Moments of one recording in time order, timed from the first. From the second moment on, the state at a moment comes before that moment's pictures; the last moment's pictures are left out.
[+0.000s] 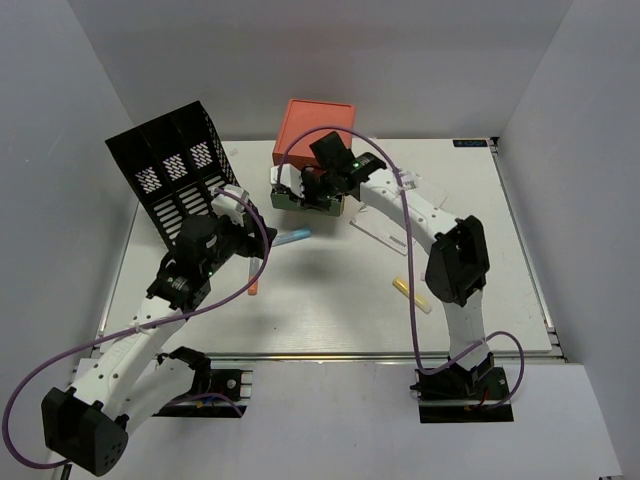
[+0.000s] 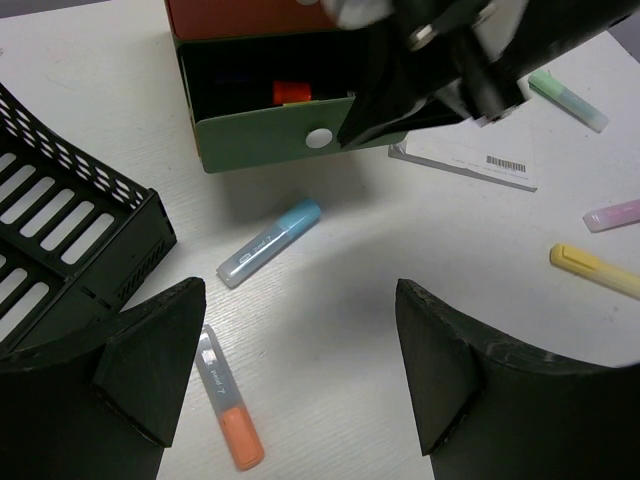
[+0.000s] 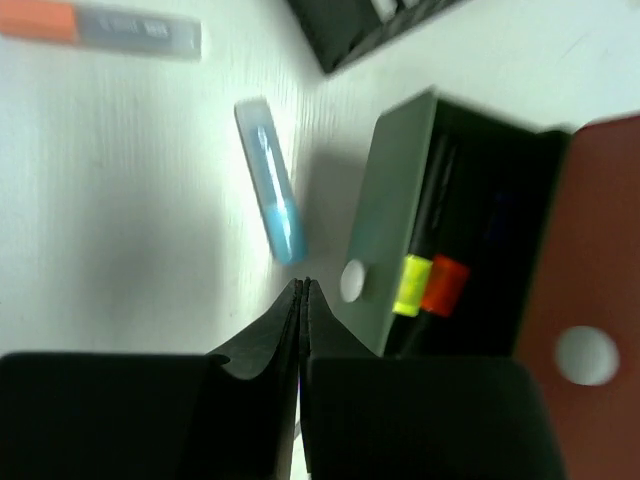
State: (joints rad) left arm -0.42 0.87 0.70 -0.08 0.09 -0.12; right arm 0.71 2.05 1.95 -0.76 -0.48 -0.90
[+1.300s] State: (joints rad) left arm -0.42 0.87 0.70 -0.08 0.11 -0.13; right arm 0.71 1.96 1.67 -0.57 -0.11 -0.76
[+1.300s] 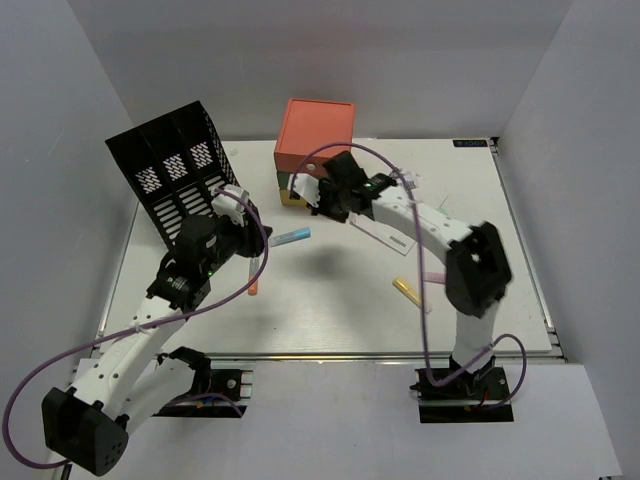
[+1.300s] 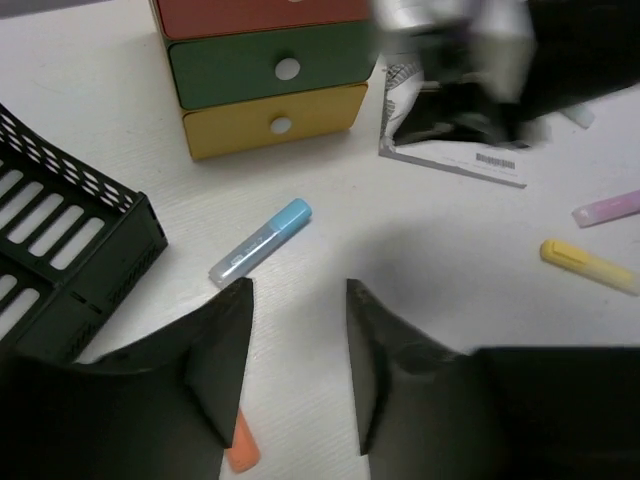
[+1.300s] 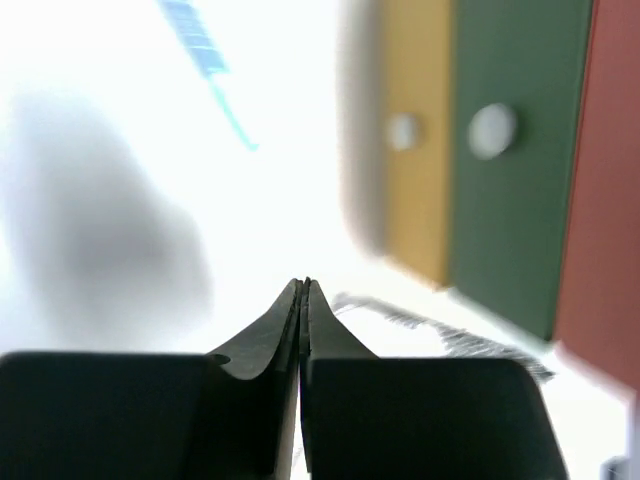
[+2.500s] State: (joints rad) left arm -0.43 1.80 0.81 0.60 0.12 -0.87; right arm -0.13 1.29 0.95 -0.46 -1.24 -0.35
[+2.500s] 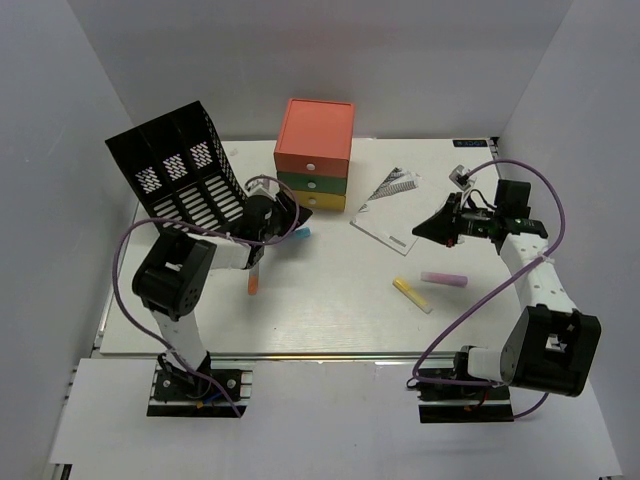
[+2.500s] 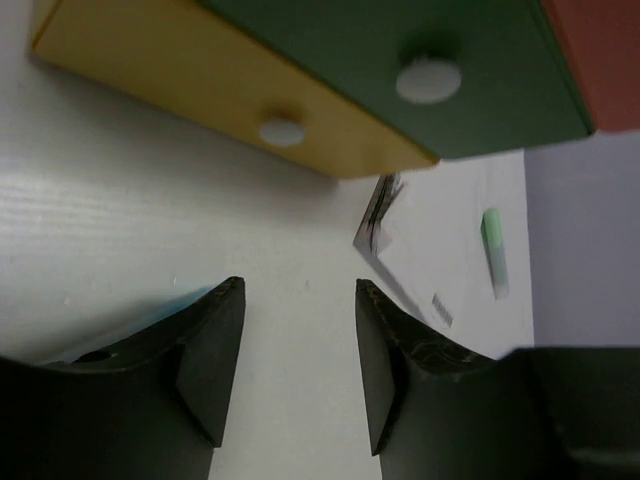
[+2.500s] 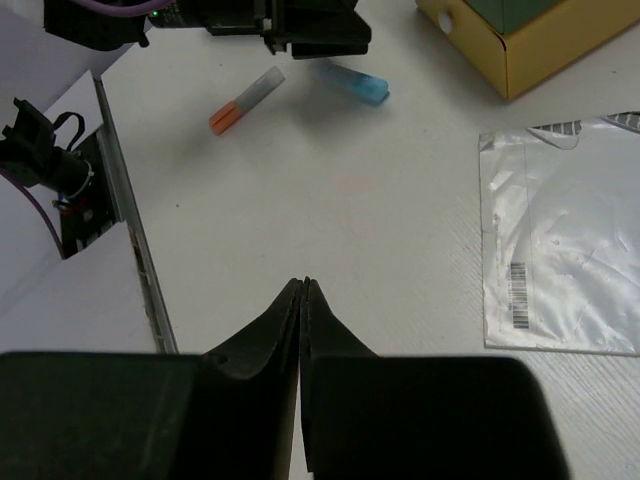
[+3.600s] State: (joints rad) left arm -0.43 2.13 1.02 0.89 0.05 -0.90; right arm -0.14 1.25 0.94 -0.51 -1.25 -0.44
